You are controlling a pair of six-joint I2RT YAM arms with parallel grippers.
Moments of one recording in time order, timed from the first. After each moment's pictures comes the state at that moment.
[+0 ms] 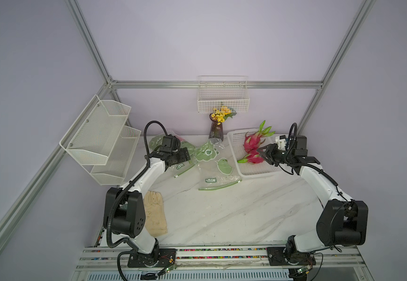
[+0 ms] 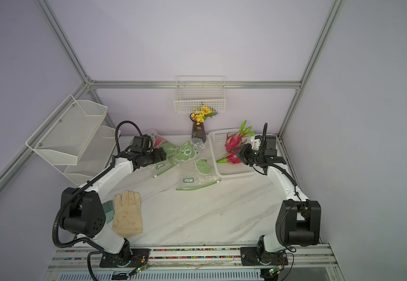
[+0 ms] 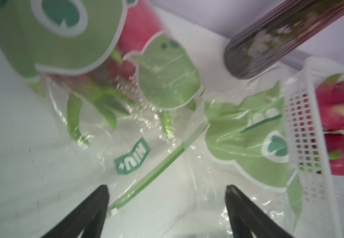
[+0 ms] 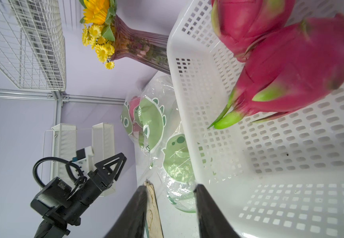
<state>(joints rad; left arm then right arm) -0.20 1.61 1.24 -0.50 0.00 -0.52 -0.03 1.49 1.16 -0.31 -0.70 0.82</state>
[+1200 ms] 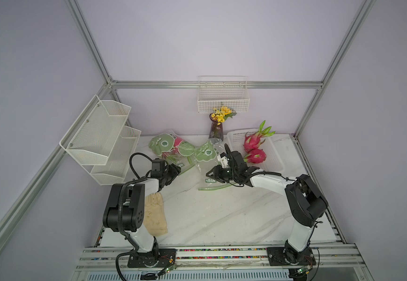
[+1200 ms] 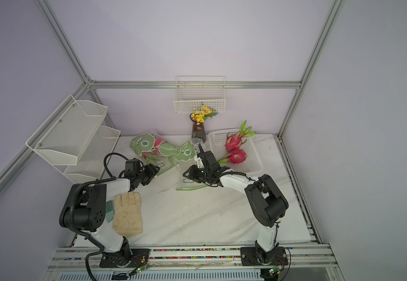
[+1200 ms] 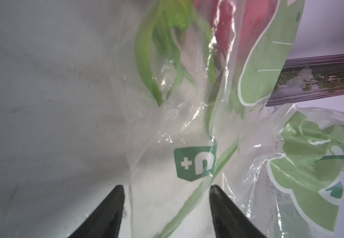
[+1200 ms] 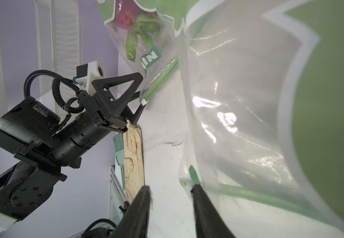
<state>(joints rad) -0.03 1.69 0.79 0.17 0.26 -0.87 0.61 1.84 1.16 0.03 -0.50 0.89</state>
